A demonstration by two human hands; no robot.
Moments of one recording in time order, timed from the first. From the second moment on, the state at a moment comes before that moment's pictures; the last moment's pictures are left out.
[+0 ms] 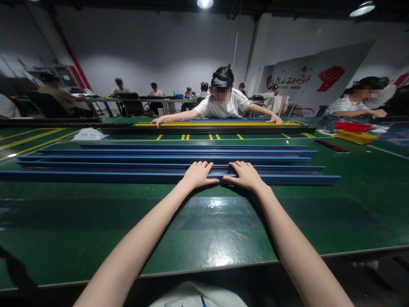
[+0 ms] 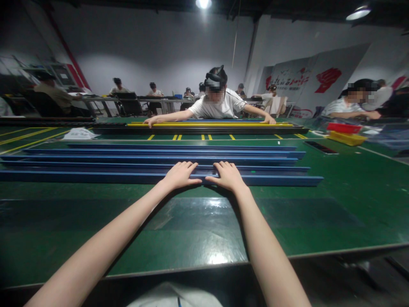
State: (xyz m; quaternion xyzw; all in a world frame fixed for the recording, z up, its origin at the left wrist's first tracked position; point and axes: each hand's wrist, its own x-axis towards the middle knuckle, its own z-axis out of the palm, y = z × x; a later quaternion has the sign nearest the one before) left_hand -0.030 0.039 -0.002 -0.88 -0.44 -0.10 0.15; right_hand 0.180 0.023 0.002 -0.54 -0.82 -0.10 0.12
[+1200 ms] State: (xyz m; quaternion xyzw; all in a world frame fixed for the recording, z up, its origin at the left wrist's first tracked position) left_hand -0.025 0.035 0.001 -0.88 -0.45 -0.09 0.13; right_hand 0.184 0.020 0.003 -0.54 -0.82 -0.10 0.12
